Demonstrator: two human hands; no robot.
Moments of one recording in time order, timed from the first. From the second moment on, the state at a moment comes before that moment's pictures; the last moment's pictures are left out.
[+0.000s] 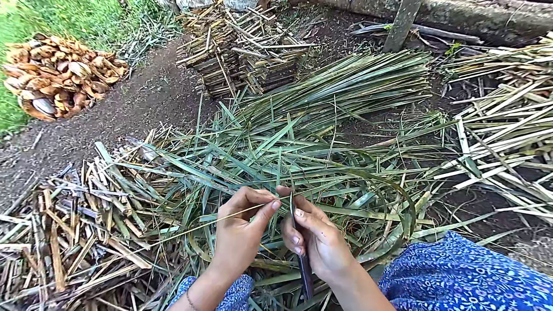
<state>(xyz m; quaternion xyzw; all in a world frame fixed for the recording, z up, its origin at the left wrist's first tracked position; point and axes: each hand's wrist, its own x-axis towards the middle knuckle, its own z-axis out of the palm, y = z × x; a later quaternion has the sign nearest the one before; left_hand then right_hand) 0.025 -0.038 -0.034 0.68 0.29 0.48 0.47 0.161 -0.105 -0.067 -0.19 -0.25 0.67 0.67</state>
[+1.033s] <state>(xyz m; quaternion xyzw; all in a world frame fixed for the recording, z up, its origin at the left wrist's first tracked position) 0.010 -0.039 -0.032 0.80 0.18 0.50 0.28 0.194 -0.103 -0.063 -0.16 -0.35 0.67 0.64</state>
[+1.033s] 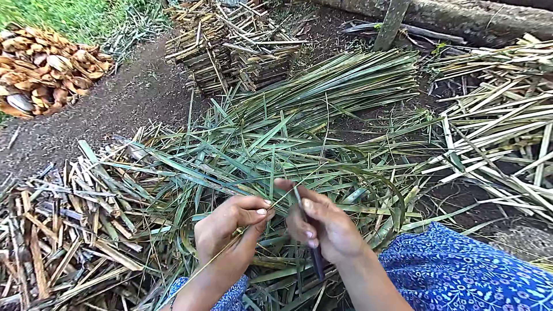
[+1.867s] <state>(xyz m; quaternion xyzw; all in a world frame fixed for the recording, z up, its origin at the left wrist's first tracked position) -0.009 -0.035 -0.027 0.85 0.13 0.48 0.18 0.249 -0.081 -0.093 -0.28 -0.16 0.58 0.75</state>
